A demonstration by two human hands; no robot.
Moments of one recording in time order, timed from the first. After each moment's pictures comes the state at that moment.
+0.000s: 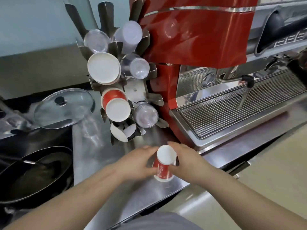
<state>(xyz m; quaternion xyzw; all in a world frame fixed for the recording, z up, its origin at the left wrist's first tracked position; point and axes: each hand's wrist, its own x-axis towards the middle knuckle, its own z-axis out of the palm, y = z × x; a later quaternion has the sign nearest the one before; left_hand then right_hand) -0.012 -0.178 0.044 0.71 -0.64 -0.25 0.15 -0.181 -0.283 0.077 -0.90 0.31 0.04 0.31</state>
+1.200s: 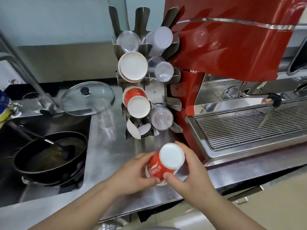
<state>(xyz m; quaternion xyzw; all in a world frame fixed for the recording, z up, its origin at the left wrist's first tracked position) -0.027 -0.121 0.028 0.76 -0.48 -0.29 0.33 -0.191 -0.252 0.068 -0.83 0.21 -0.20 0.47</state>
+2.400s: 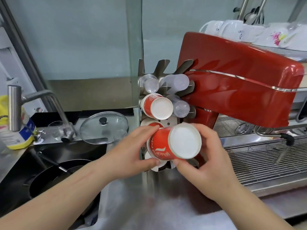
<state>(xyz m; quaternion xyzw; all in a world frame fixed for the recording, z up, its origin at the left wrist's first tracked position) 0.054 -0.103 0.184 0.74 -0.58 -0.07 0.33 -0.121 -0.245 0.195 -0.82 0.05 -0.39 0.42</state>
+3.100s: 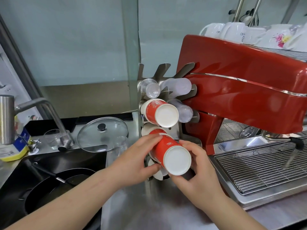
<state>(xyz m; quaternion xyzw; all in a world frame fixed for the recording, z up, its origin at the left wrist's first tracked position) 0.079 -0.116 0.157 0.73 -0.60 -0.04 0.32 -0.087 -0.239 0.145 -0.82 0.11 -0.38 0.42</state>
